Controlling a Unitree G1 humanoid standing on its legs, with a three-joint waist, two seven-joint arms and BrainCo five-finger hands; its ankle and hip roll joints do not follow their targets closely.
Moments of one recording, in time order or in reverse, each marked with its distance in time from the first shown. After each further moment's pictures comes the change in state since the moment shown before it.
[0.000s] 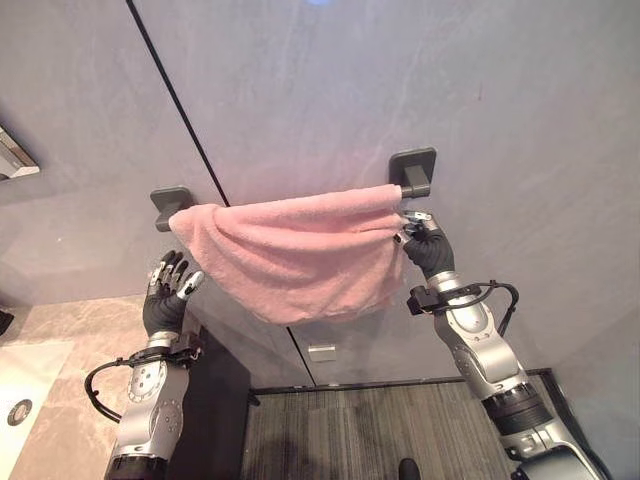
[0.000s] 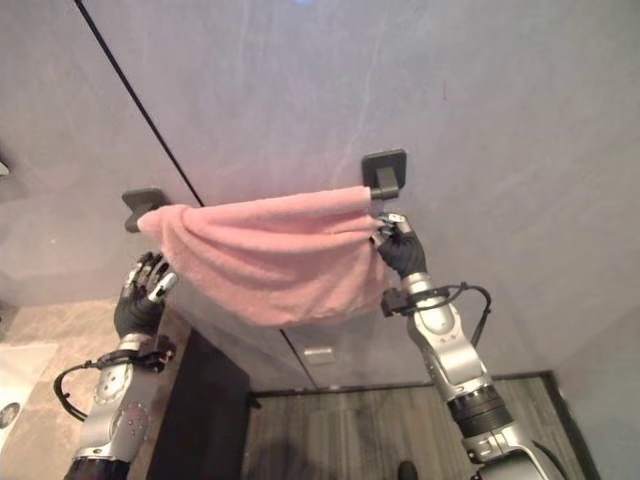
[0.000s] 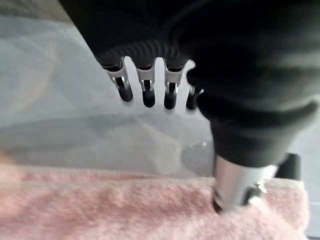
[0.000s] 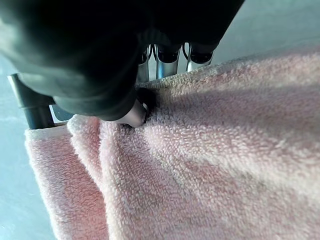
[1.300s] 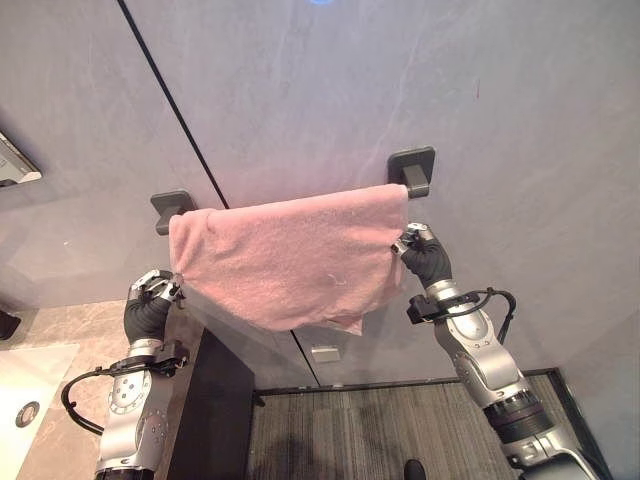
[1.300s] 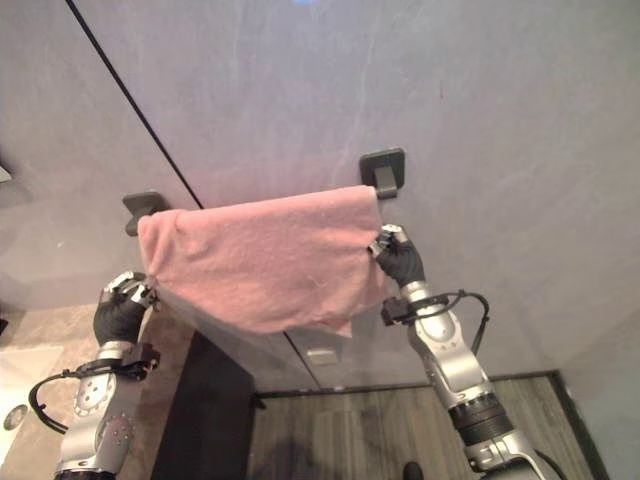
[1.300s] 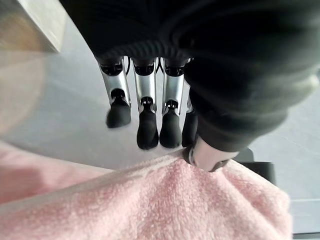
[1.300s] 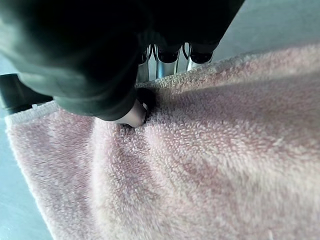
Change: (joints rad) left arm 0.080 0.015 0.075 -0.014 0.118 -0.005 -0.007; right arm 0.036 -0.001 0.007 0.001 0.005 0.000 0.042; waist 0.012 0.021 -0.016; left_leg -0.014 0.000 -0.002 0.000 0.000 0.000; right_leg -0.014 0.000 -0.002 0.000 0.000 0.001
